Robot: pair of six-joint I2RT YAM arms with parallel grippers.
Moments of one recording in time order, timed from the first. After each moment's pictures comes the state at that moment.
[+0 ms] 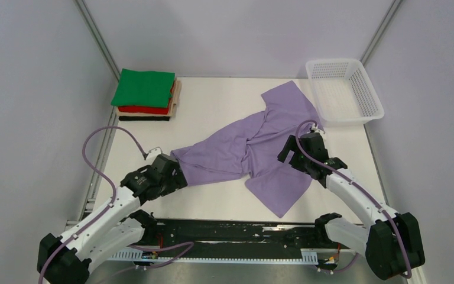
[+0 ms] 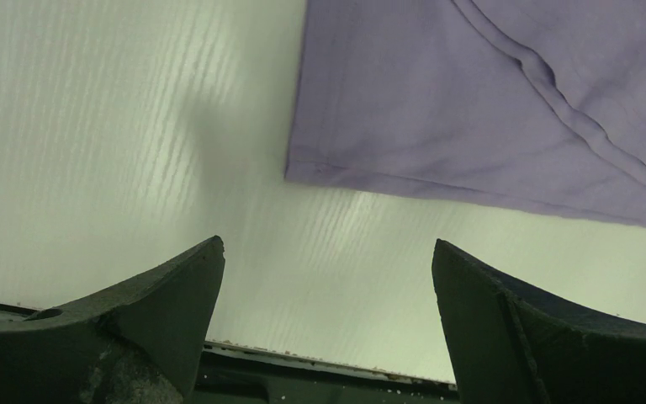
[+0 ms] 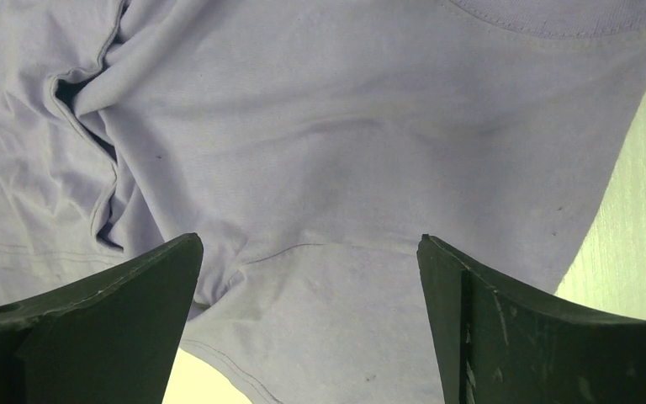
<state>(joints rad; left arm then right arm) -0.61 0.82 0.57 -0.83 -0.31 -0.91 0.33 1.07 0.60 -0.36 0.10 0.68</state>
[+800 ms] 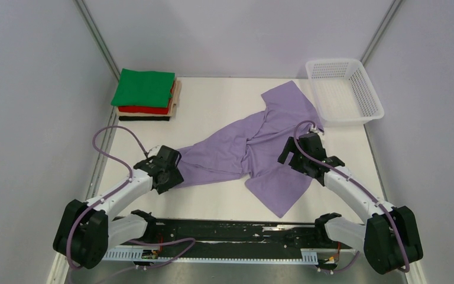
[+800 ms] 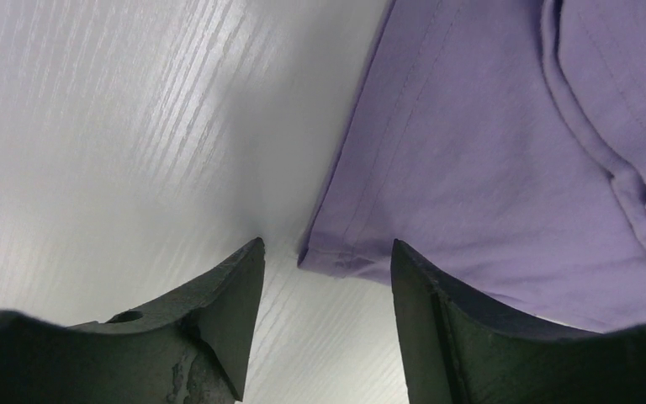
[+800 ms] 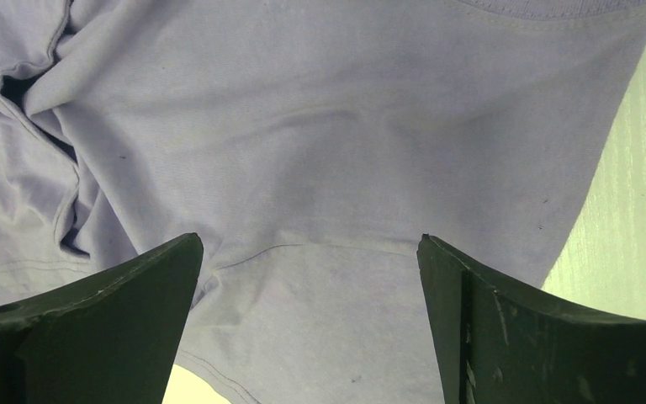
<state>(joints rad) -0.41 1.11 0.52 -0.62 -0.25 -0.91 0.33 1.11 0.60 -0.37 0.12 0.68</state>
